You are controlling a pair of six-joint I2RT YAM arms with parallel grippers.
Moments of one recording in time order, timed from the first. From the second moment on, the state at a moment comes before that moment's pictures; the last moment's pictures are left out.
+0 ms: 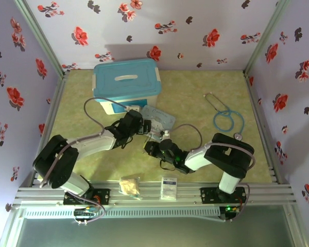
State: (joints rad) left arm -0.76 1.53 0.81 -0.02 -0.32 -0.48; right arm 1.06 1.72 0.48 0.78 0.10 1.22
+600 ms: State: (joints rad) left arm -0.76 1.60 0.85 0.02 -0.24 -0.47; right arm 1.03 1.60 0.60 0.20 0.11 1.12
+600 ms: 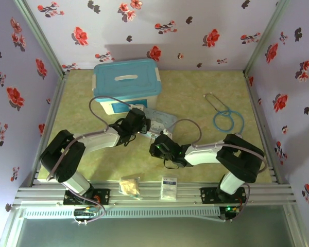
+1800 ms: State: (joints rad) left arm -0.93 1.60 0.71 0.28 -0.18 -0.71; right arm 0.93 1.36 0.48 -0.09 0.13 1.05
